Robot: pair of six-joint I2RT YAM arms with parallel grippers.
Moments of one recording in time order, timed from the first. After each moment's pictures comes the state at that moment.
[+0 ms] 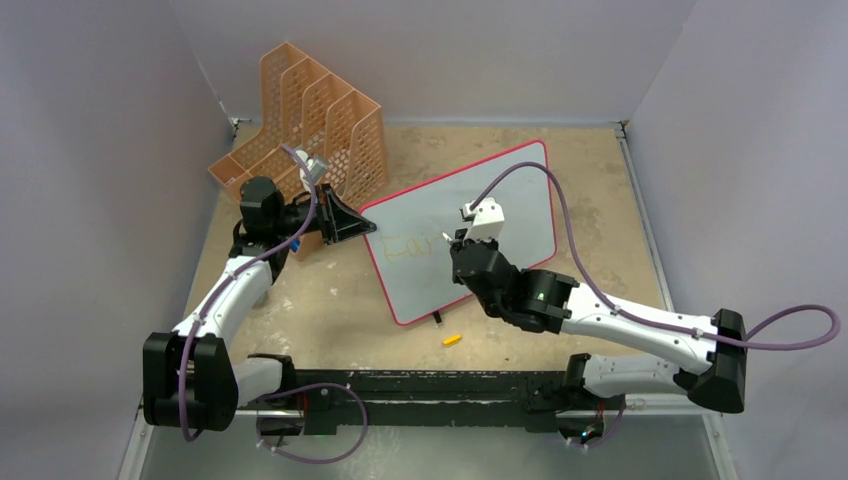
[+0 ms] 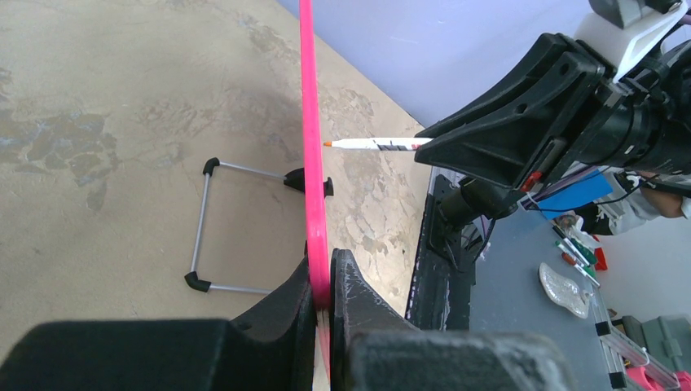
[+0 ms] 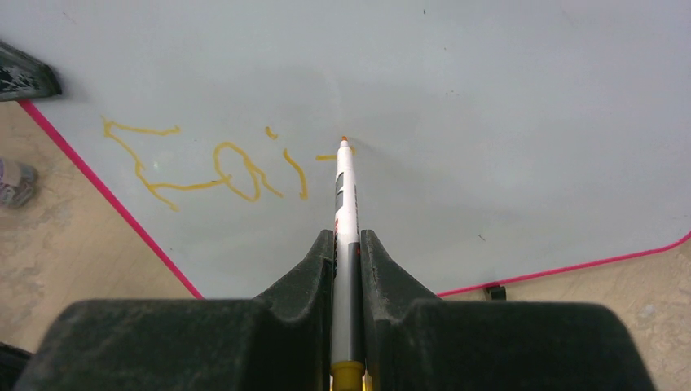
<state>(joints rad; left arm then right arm) -0.07 1.19 0.71 0.35 1.20 -0.47 1.16 1.14 0.98 -0.42 0.77 0.56</state>
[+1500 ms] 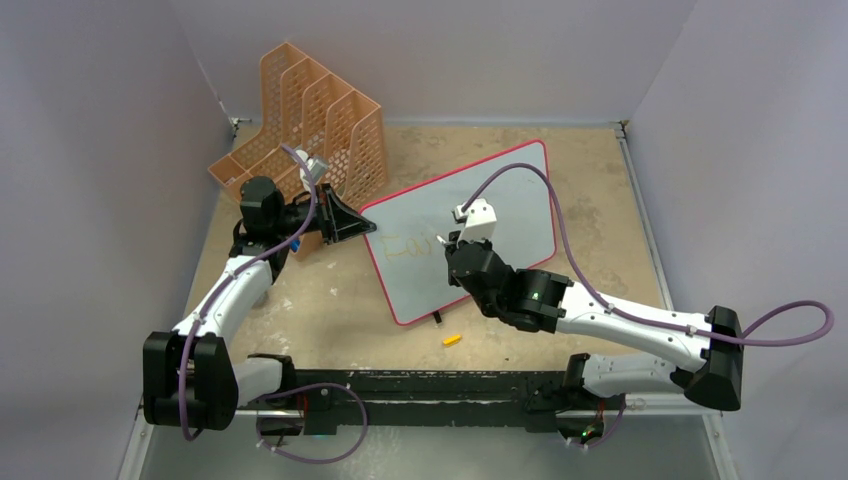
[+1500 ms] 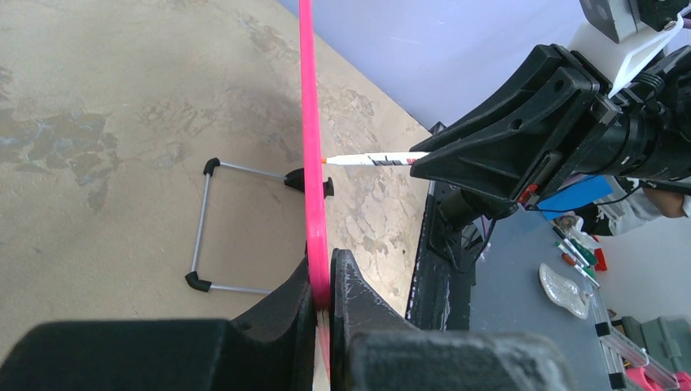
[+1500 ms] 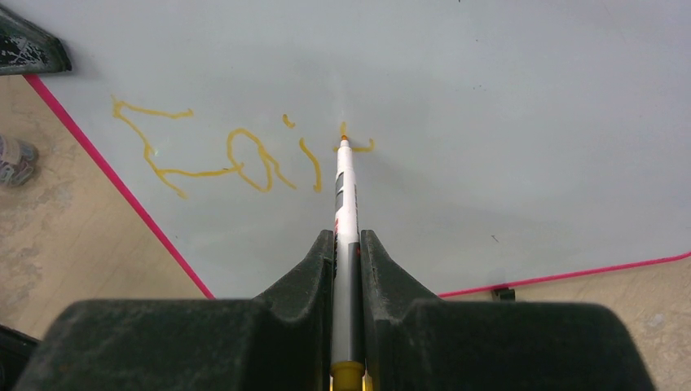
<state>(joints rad) -0.07 1.19 0.72 0.35 1.20 -0.47 1.16 1.16 0.98 -0.39 0.73 0.53</state>
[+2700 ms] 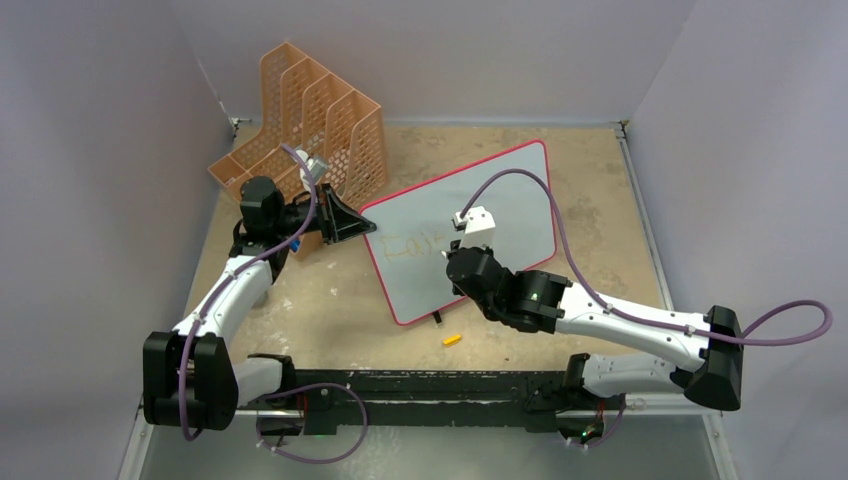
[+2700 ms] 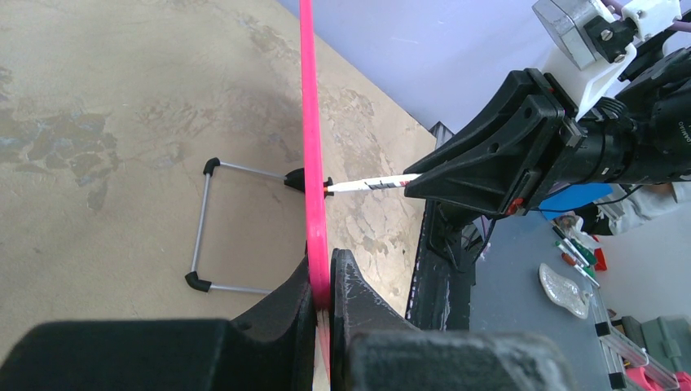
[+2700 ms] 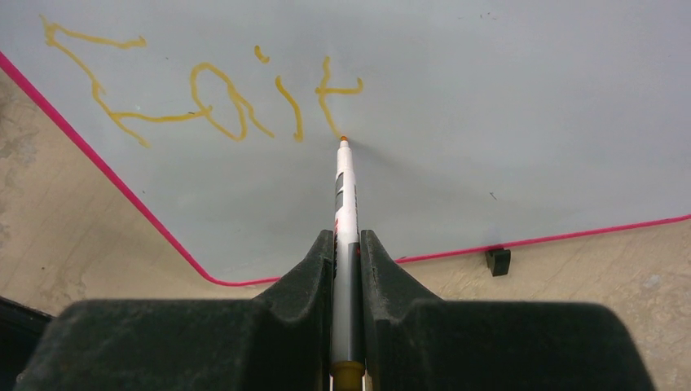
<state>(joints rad) -0.07 1.19 0.72 0.35 1.20 -0.47 1.16 1.16 0.97 -0.50 0.67 0.59</state>
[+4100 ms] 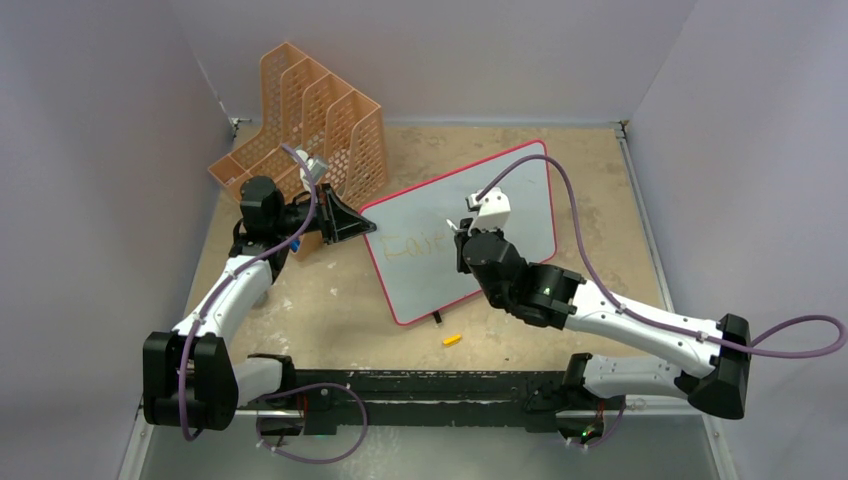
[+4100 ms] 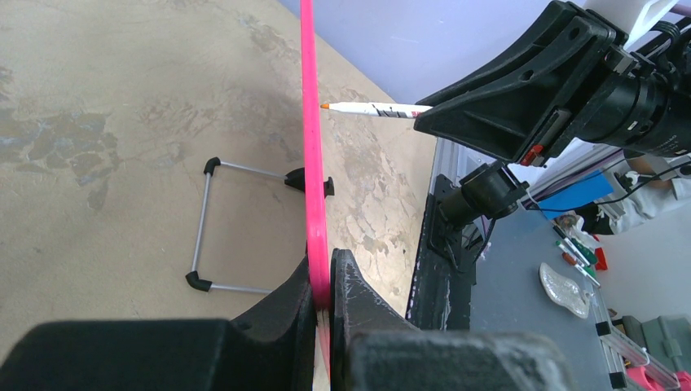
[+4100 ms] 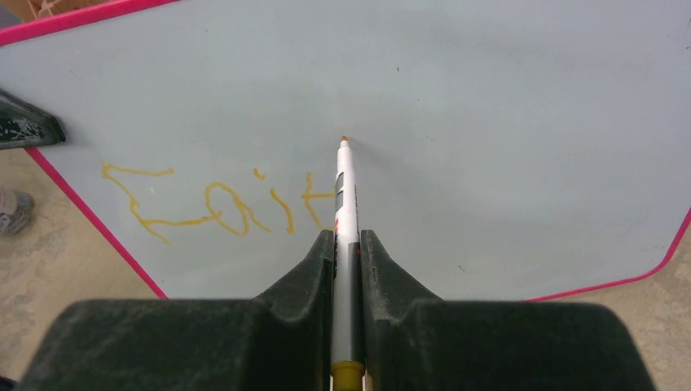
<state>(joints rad) -0.07 1.19 0.72 0.34 1.20 -0.46 1.10 1.11 0.98 -0.35 0.74 0.47</state>
